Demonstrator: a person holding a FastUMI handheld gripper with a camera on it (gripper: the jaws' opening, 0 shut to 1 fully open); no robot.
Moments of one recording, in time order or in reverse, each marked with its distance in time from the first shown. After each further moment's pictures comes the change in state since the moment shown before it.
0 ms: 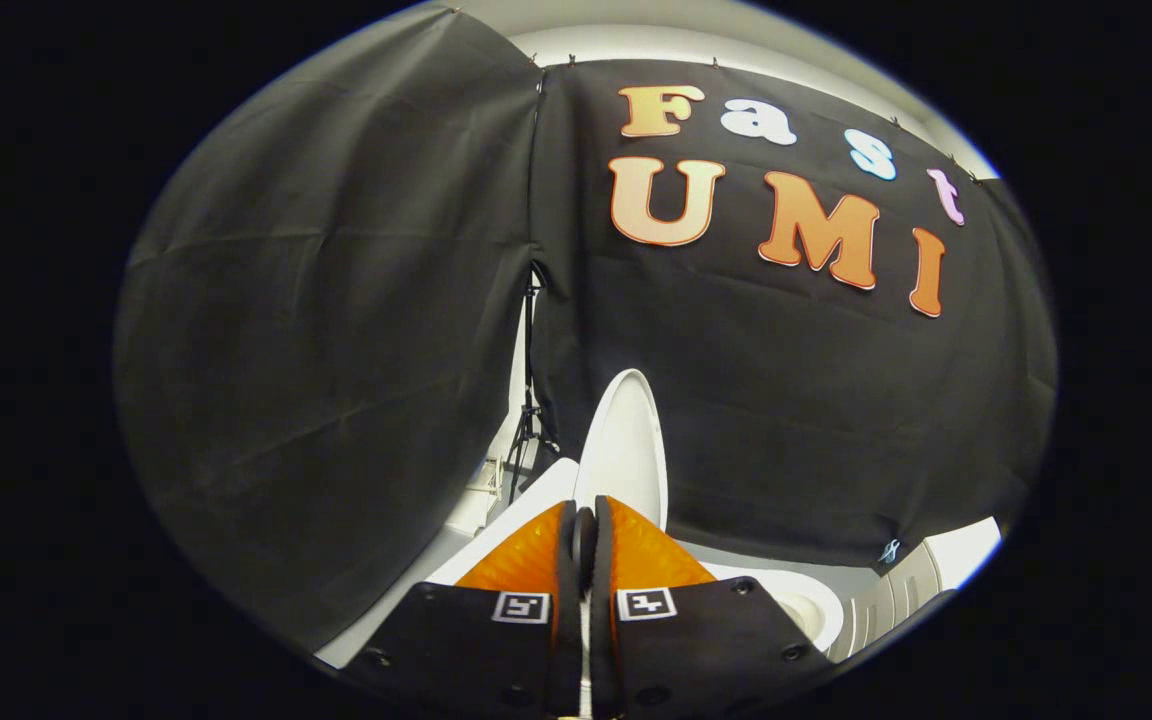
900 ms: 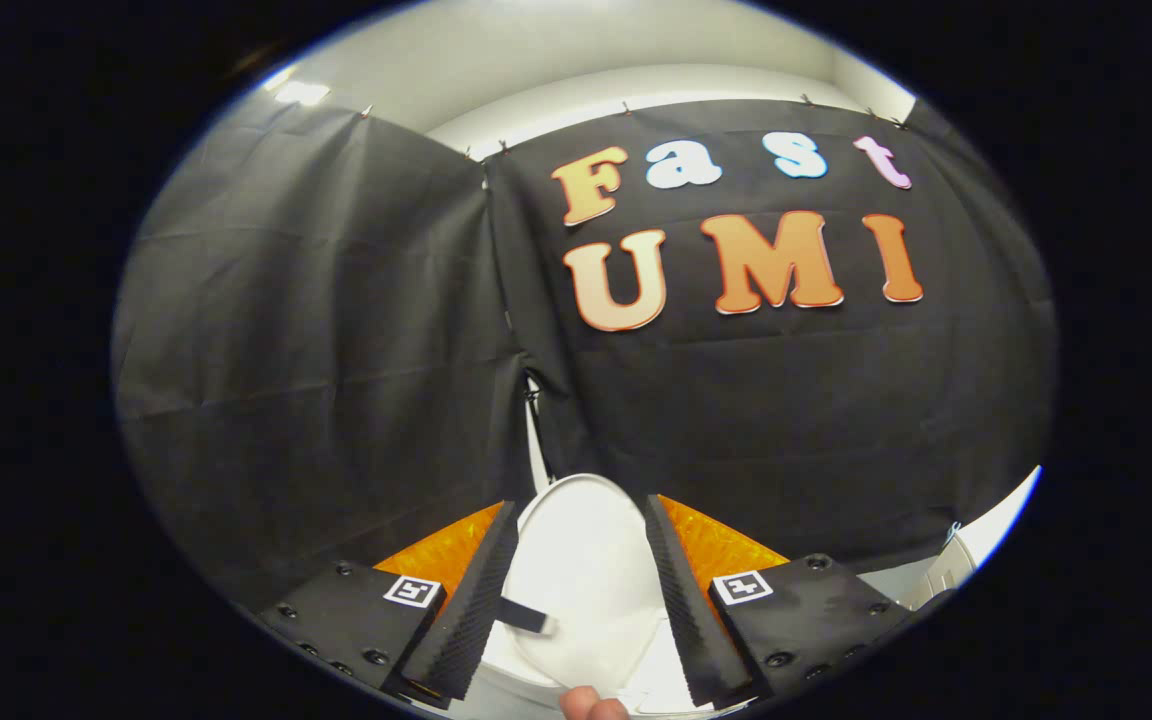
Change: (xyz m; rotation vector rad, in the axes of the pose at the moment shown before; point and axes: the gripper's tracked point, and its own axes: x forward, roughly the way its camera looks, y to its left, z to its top) arm -0.081 -0.138 0.095 0.235 -0.265 0.103
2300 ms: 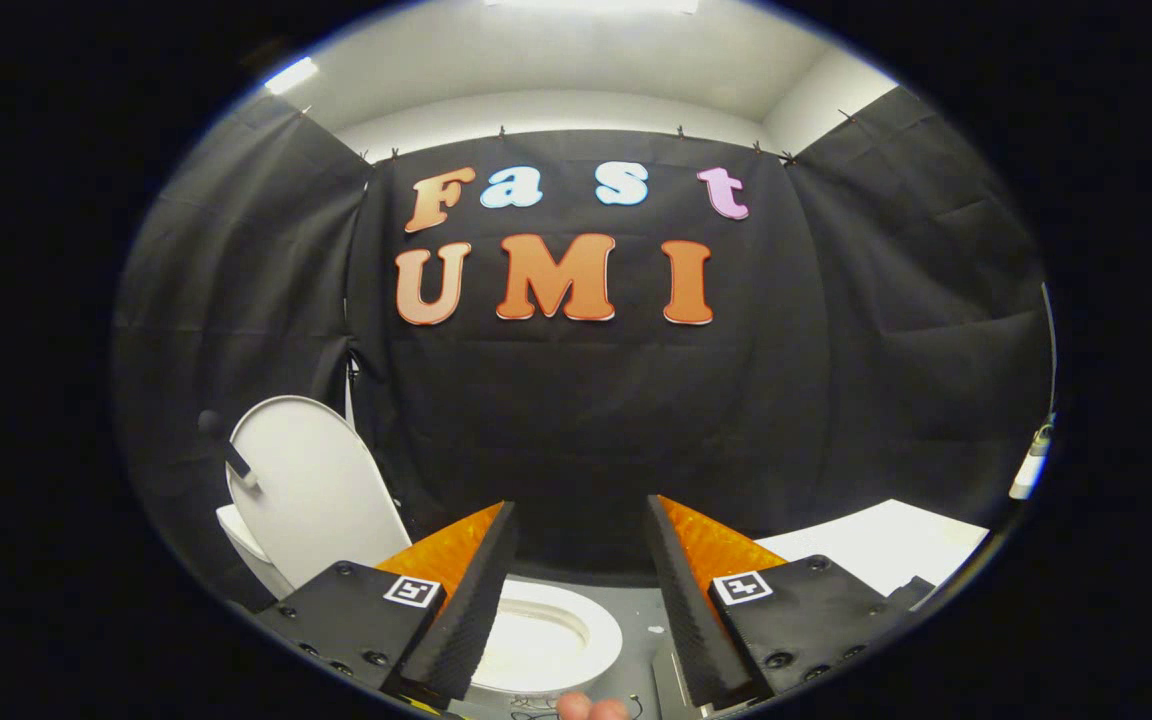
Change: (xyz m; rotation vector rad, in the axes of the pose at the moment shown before) arm -0.212 -0.351 -0.050 -0.149 -0.049 -0.384
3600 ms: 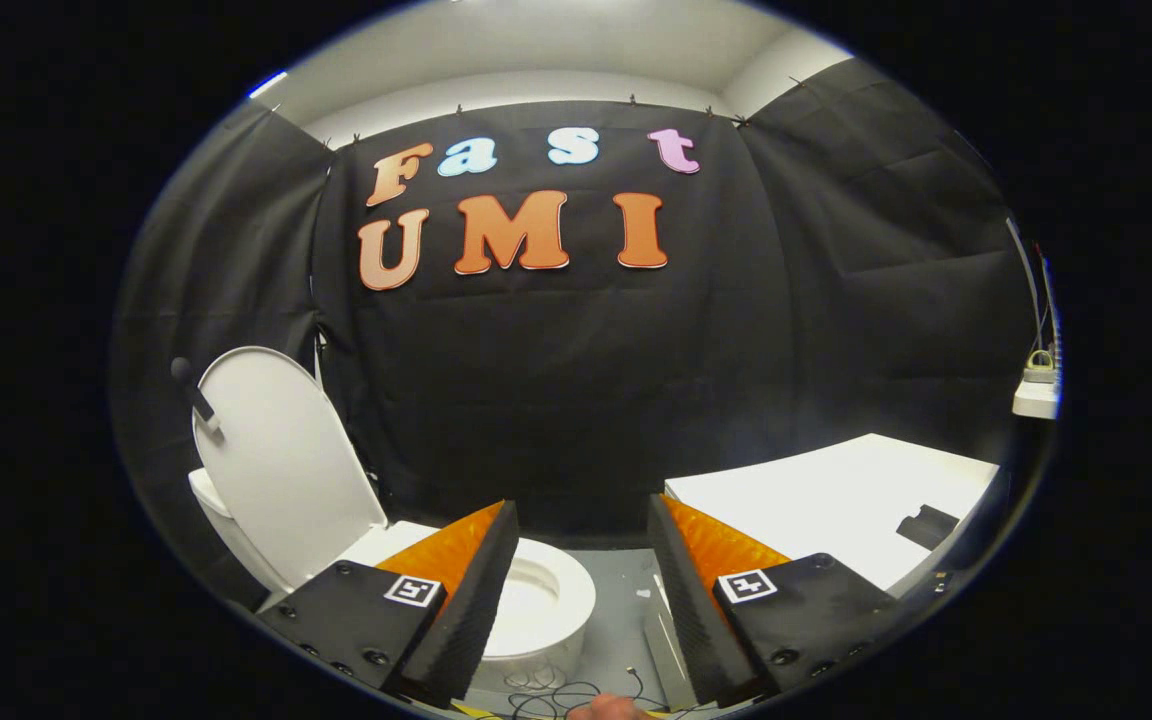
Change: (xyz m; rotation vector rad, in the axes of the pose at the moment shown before) arm -0.035 -0.045 -0.090 0.063 0.039 -0.074
